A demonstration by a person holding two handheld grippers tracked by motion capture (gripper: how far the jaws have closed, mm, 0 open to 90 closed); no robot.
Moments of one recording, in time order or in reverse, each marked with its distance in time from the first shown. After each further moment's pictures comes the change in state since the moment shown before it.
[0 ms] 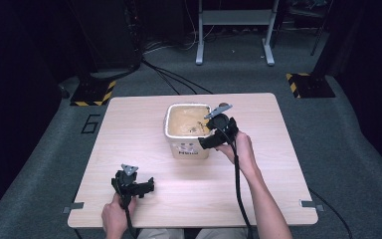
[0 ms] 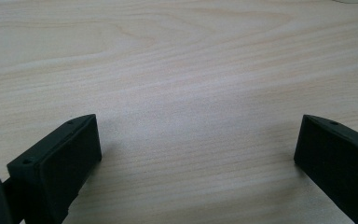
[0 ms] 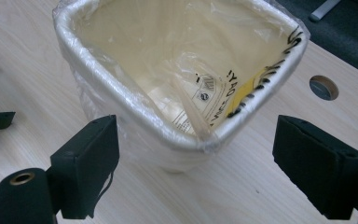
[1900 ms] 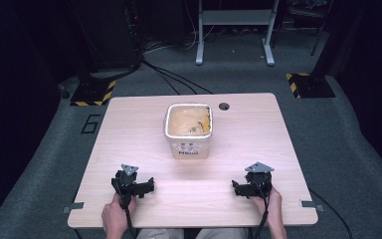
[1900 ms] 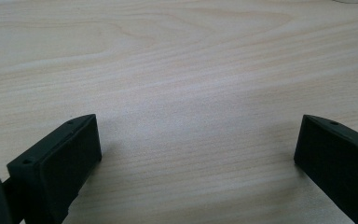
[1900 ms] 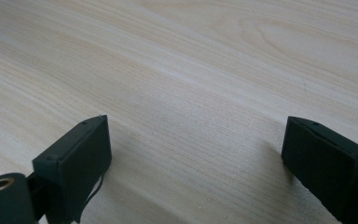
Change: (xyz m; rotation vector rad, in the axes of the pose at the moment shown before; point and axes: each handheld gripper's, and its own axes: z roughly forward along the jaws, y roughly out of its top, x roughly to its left) left arm 0.000 0.000 0.000 0.001 -0.001 0.005; right arm -0.011 -0.211 0.030 -0.044 -0.119 0.247
